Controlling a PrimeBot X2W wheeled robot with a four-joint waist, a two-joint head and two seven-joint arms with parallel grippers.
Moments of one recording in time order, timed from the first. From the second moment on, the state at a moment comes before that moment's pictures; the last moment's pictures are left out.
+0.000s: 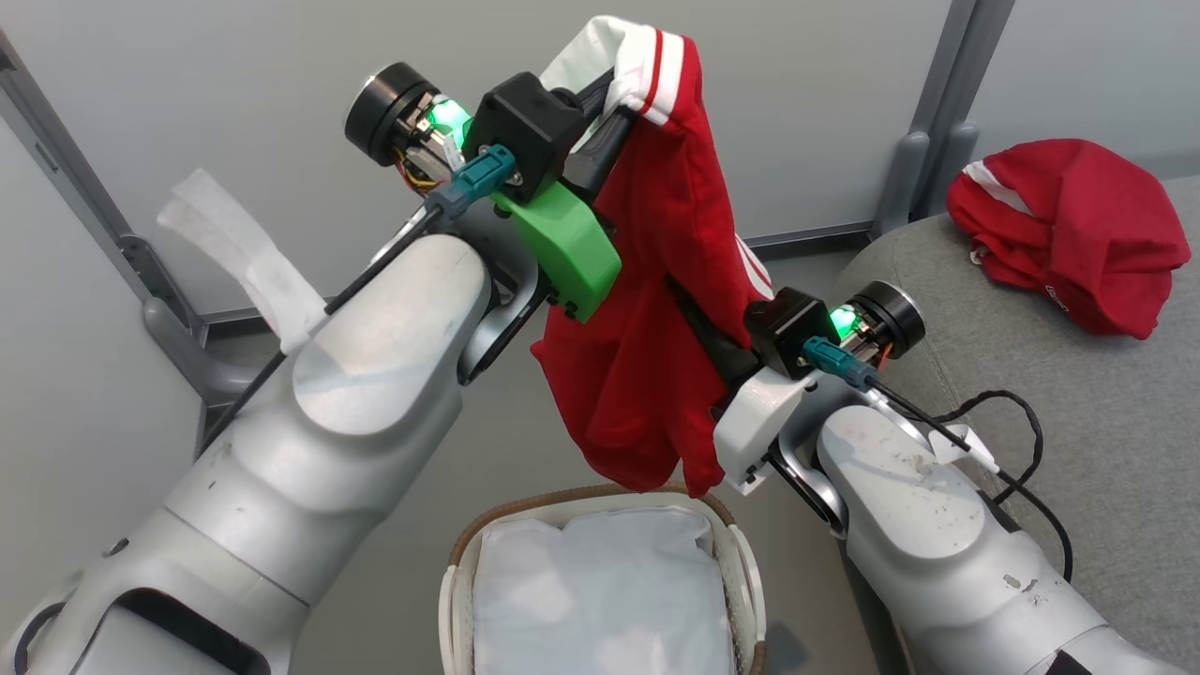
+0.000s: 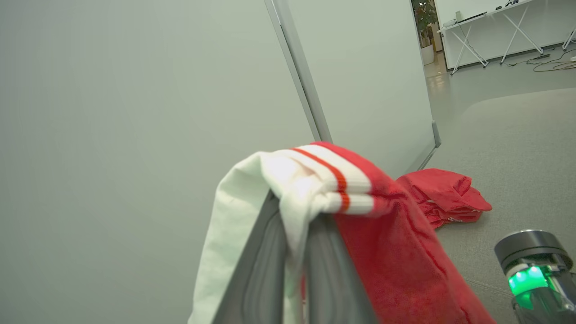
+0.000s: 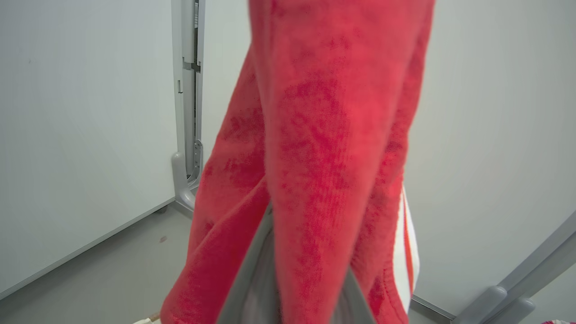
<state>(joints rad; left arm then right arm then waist) -1.02 0.14 -0.85 0.54 -0.49 -0.13 -0.17 -0.68 -0.05 0.53 0.64 0.16 0.13 -0.26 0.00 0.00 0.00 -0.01</state>
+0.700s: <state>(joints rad) -0.74 0.18 -0.81 0.65 -0.61 -0.13 -0.25 -0.61 -0.05 0.23 0.61 0.08 0.13 -0.26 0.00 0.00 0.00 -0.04</state>
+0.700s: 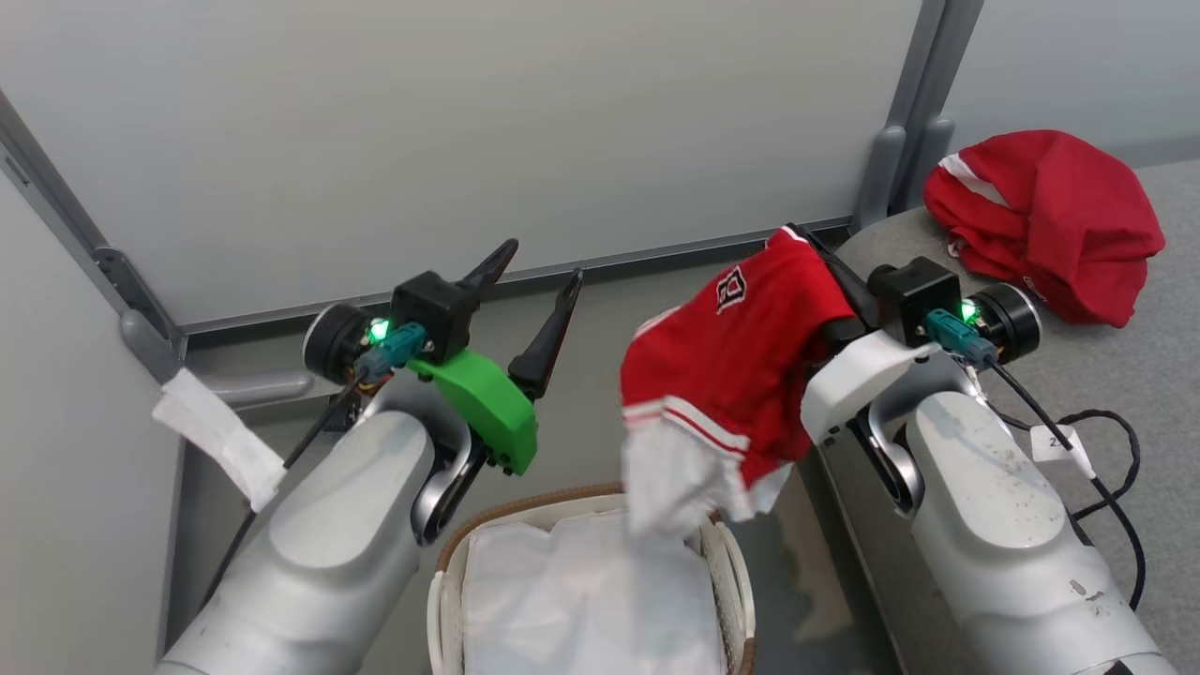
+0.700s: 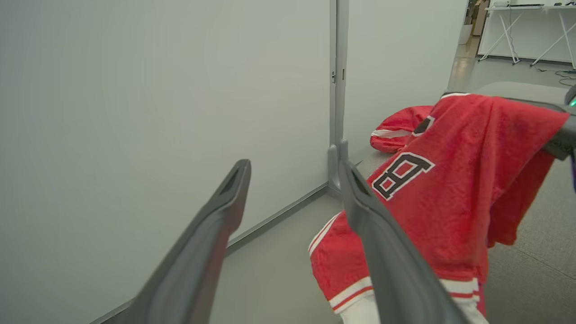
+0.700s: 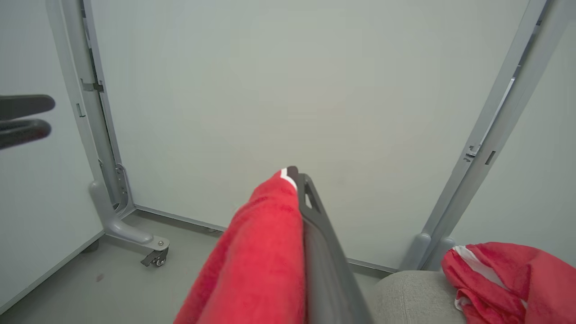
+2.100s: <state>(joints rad) -0.38 0.06 -0.60 0.49 -0.41 -0.13 -0.26 -0.54 -0.05 -0.01 0.45 -0.03 0.13 -0.26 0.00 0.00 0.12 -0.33</state>
